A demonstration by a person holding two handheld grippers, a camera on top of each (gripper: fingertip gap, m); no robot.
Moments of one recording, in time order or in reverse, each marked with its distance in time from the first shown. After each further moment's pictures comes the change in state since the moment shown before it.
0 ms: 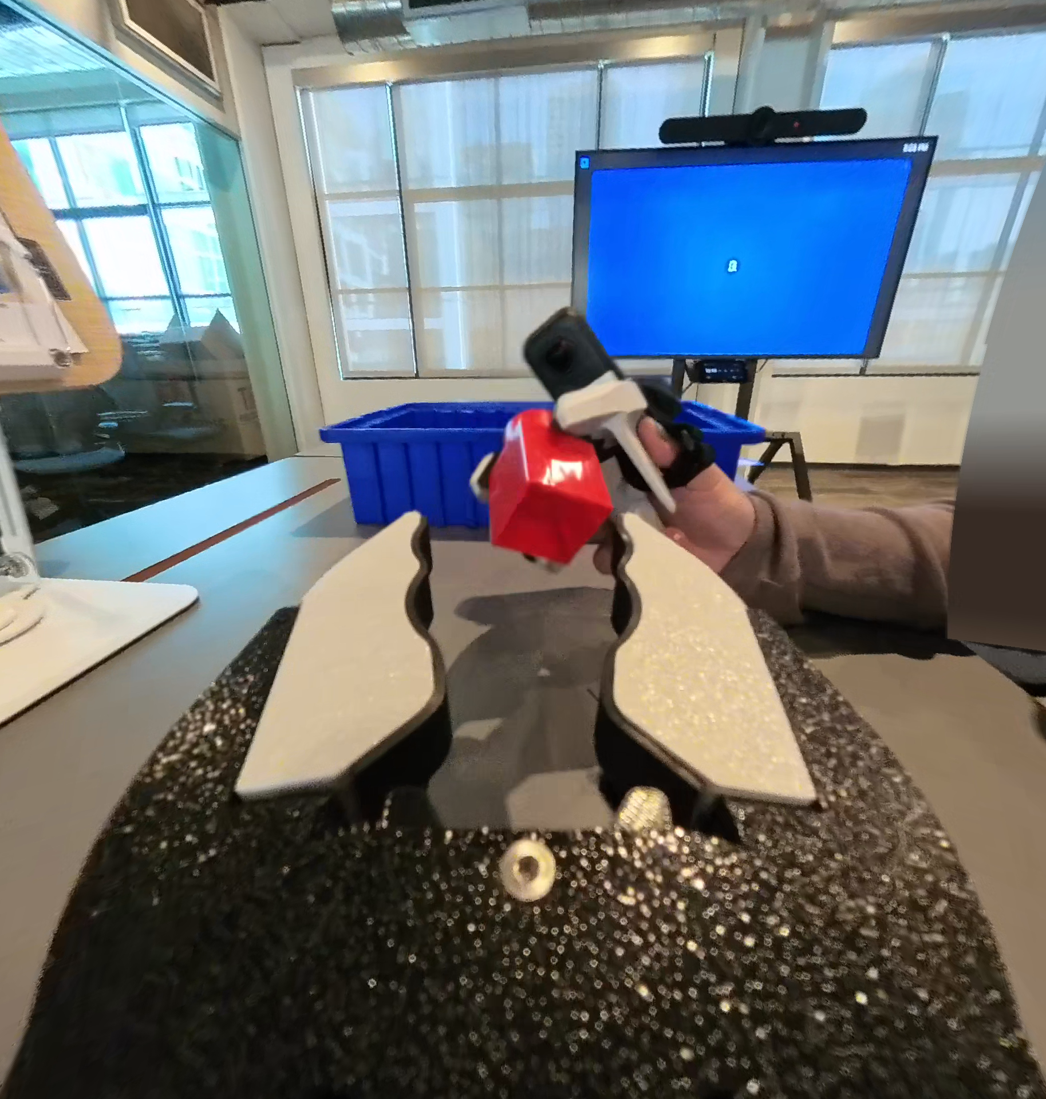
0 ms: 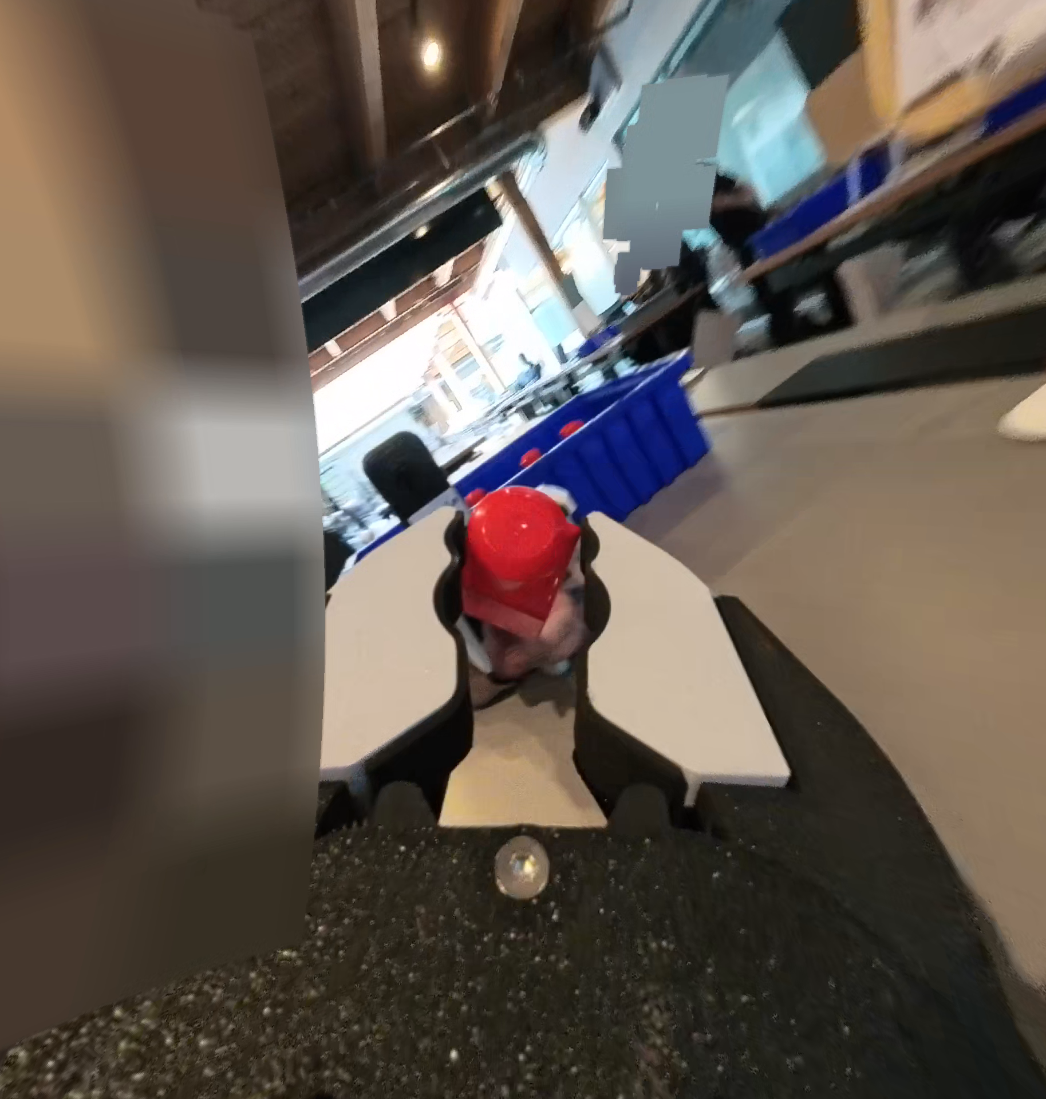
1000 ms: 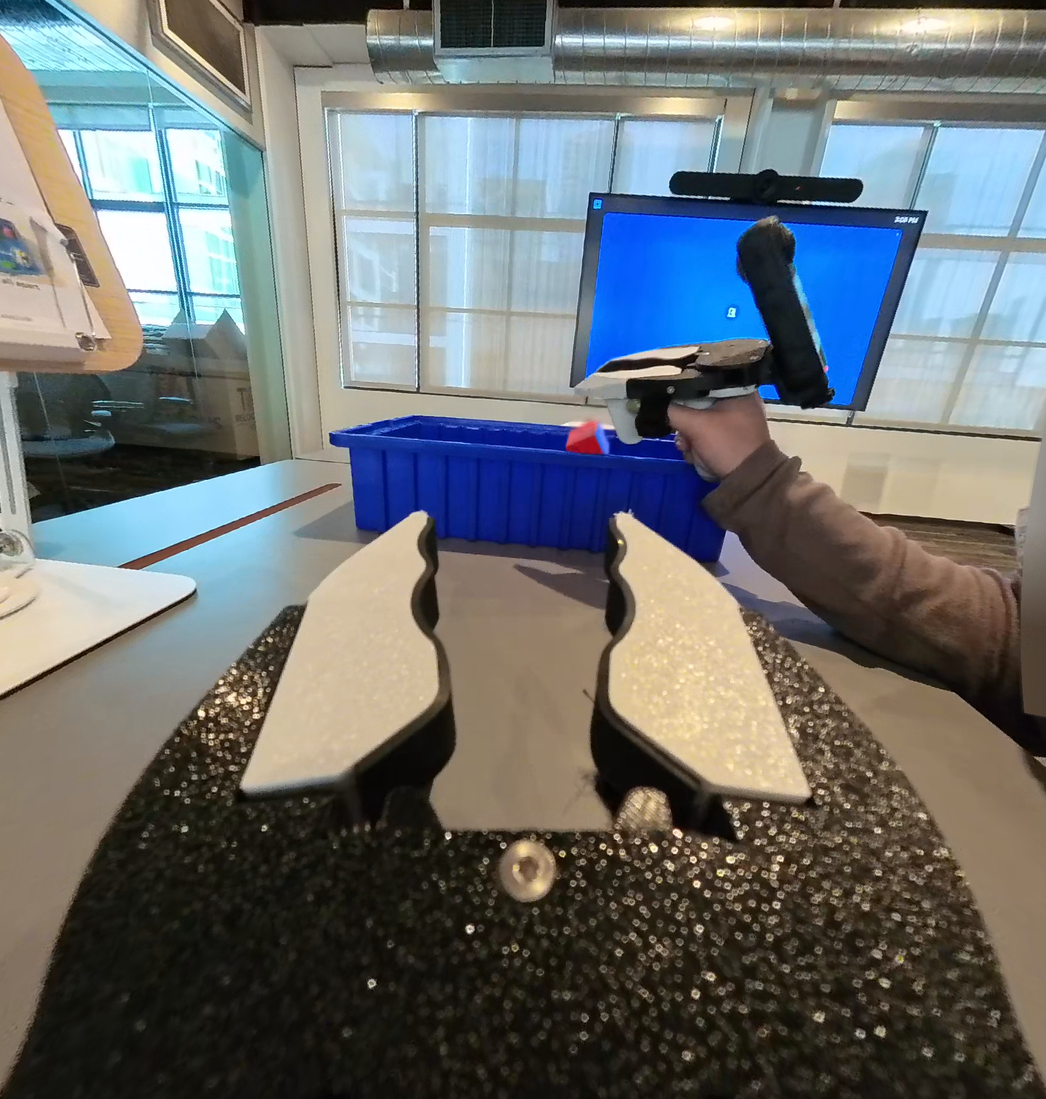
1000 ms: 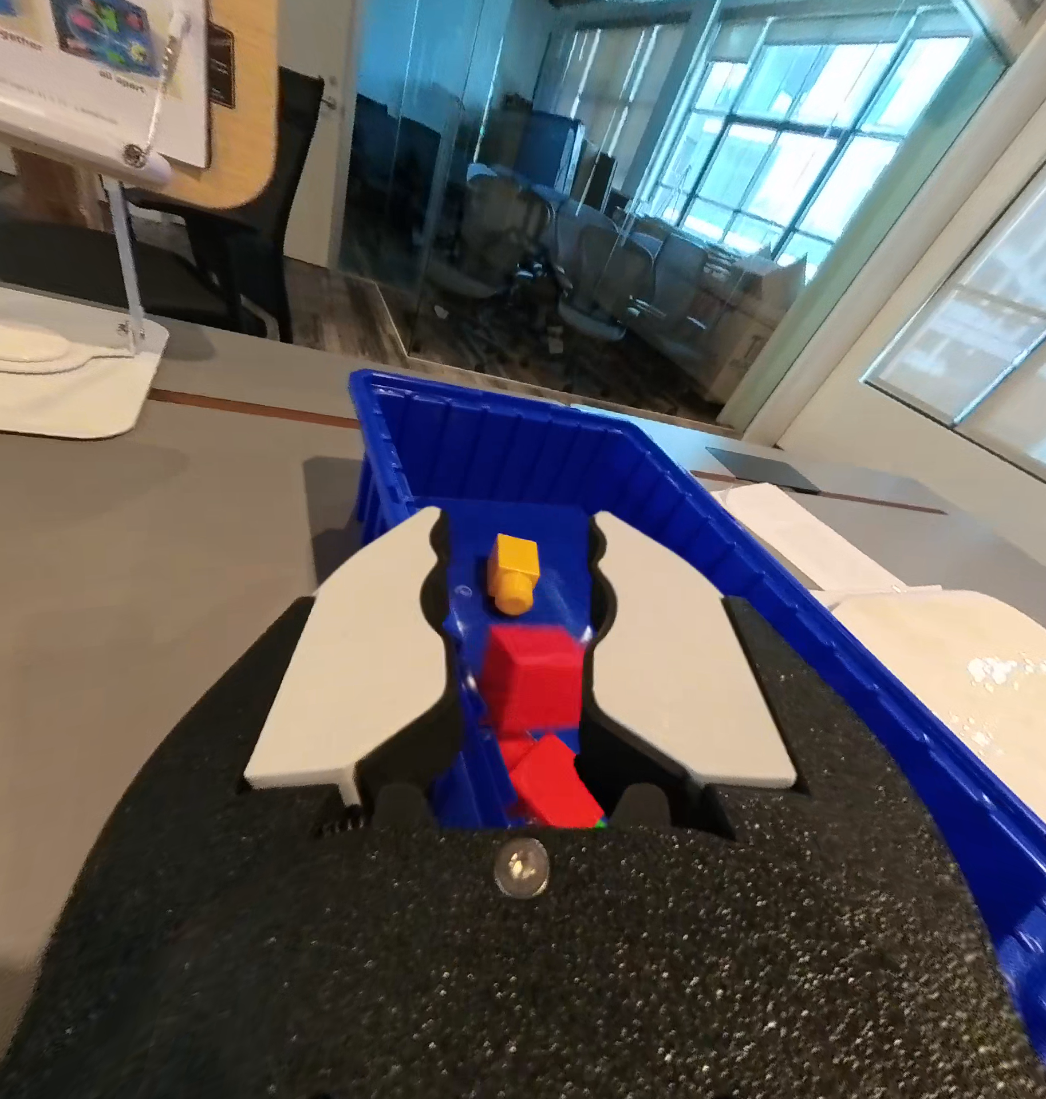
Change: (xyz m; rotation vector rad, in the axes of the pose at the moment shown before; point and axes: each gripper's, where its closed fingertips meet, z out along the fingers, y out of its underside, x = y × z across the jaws) left arm -0.008 -0.005 -0.004 0.040 -0.013 -0.071; right arm 0.038 -0.117 -0.244 -0.051 1.636 -0.809
